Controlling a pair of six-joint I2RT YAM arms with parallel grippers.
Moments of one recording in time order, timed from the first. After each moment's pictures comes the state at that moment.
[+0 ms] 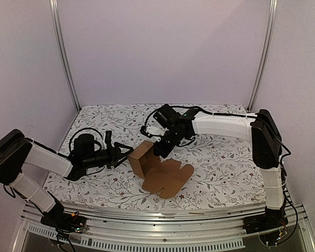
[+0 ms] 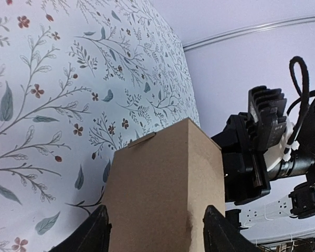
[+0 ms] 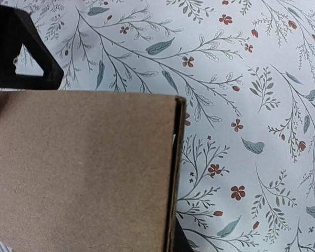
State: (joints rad) left arm -0.55 1.51 0.38 0.81 0.42 -1.06; right arm 0.91 2.15 1.77 -0.63 -0.16 -0.03
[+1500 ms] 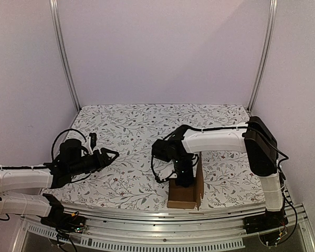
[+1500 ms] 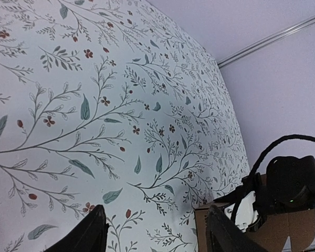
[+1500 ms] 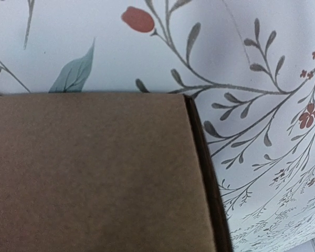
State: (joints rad) left arm -0.55 1.05 0.27 0.36 0.19 -0.85; right arm 1.06 2.18 1.69 -1.26 0.12 -0.47
